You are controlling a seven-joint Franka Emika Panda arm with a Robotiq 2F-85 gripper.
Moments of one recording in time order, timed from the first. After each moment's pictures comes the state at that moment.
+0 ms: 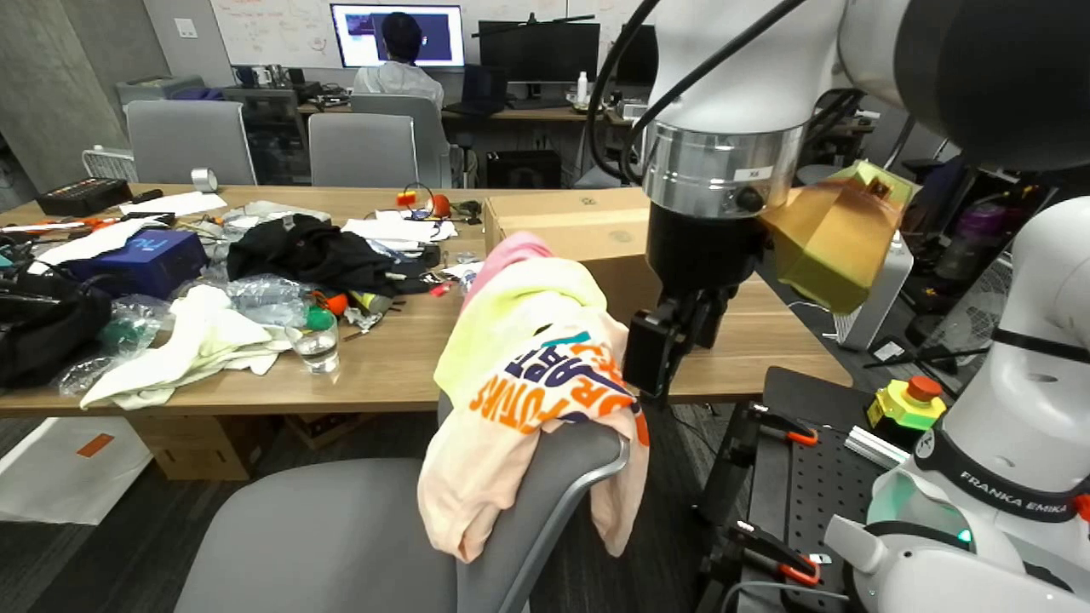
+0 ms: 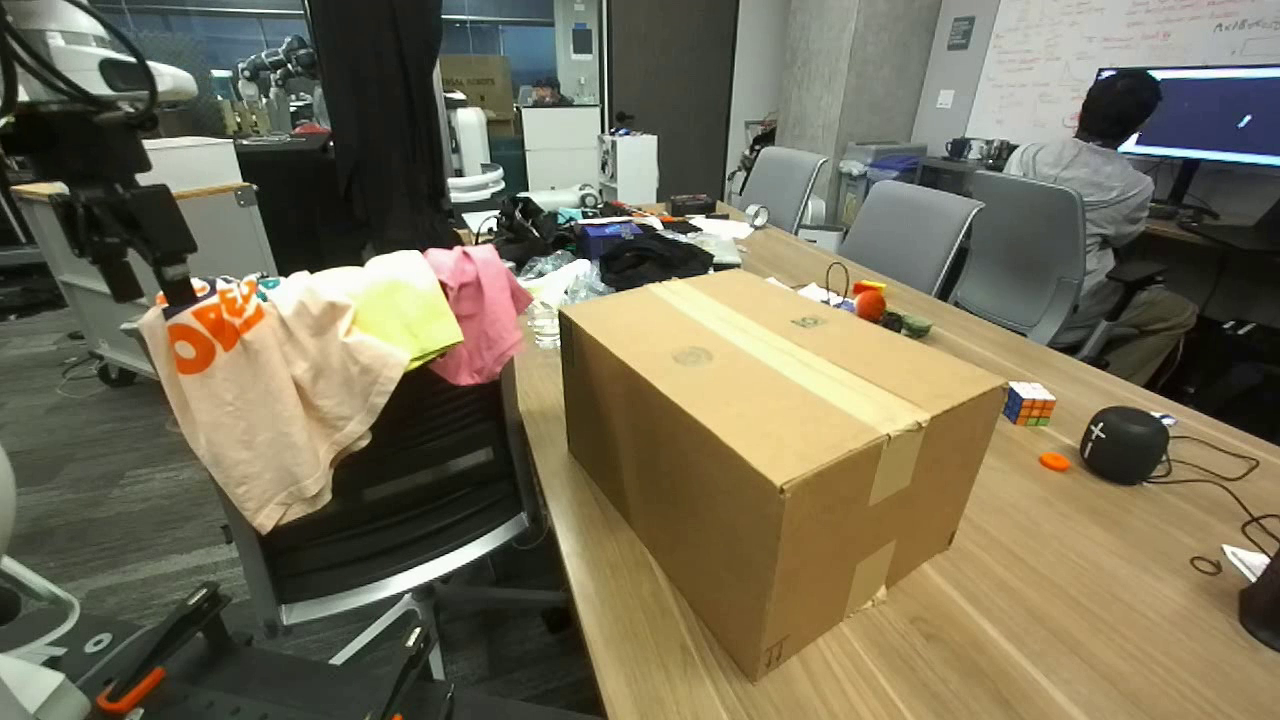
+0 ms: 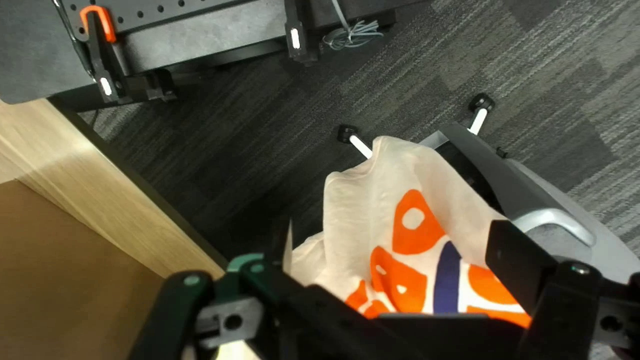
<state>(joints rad) 0.15 -0.46 0.42 -2.53 0.09 2.02 0.65</state>
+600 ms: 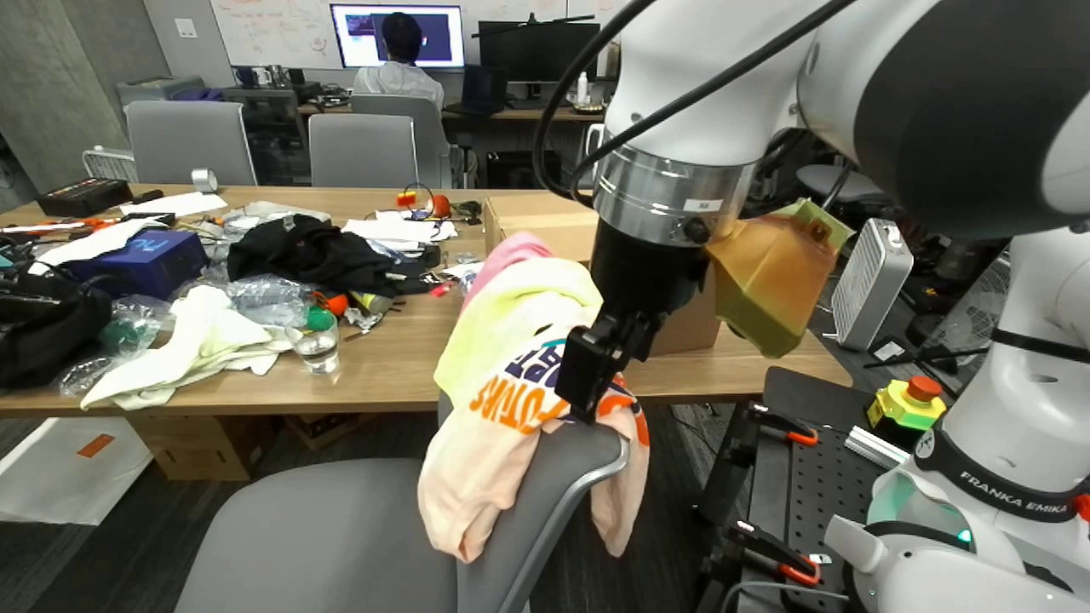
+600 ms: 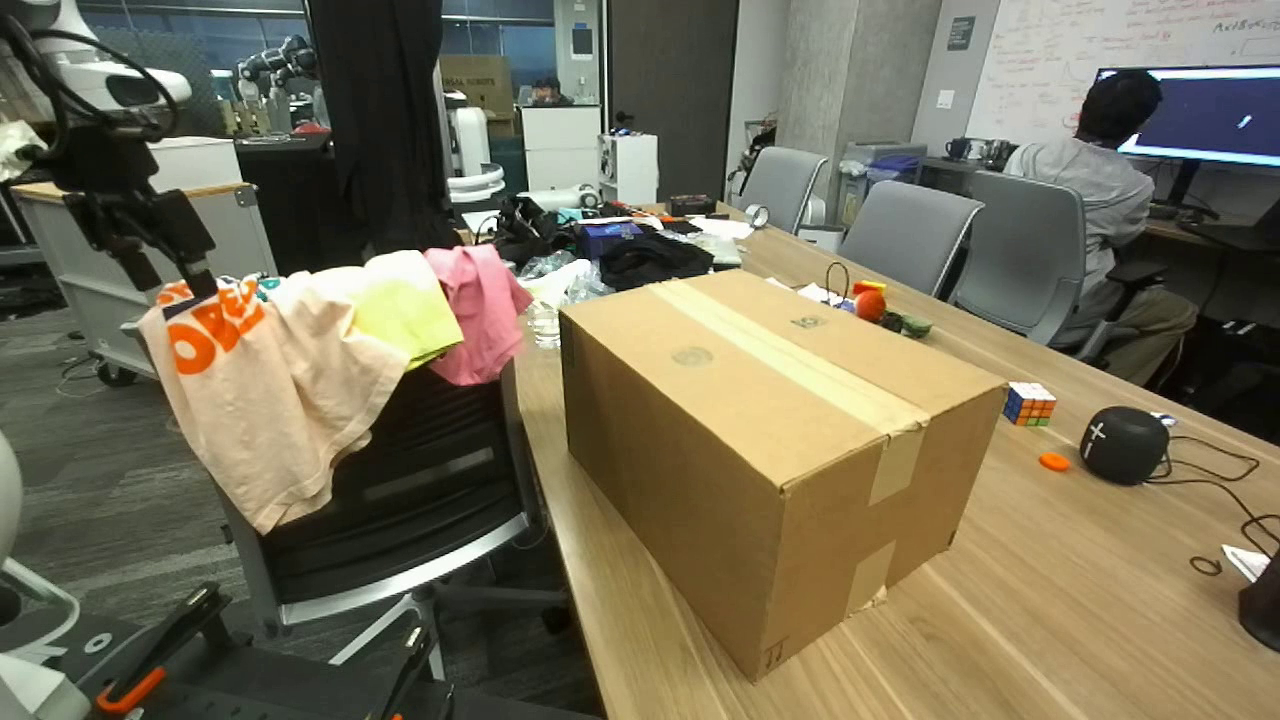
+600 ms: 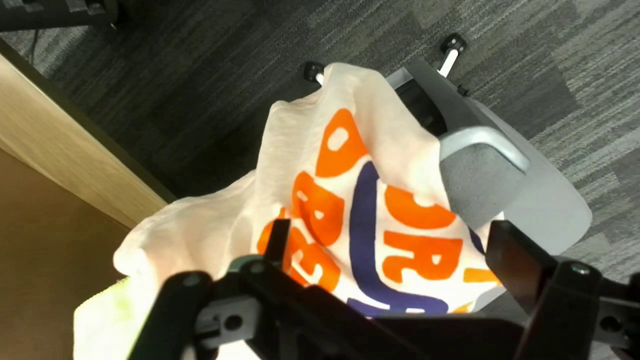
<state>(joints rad) 0.17 -0.36 0.44 -2.51 0.00 2.24 0.71</state>
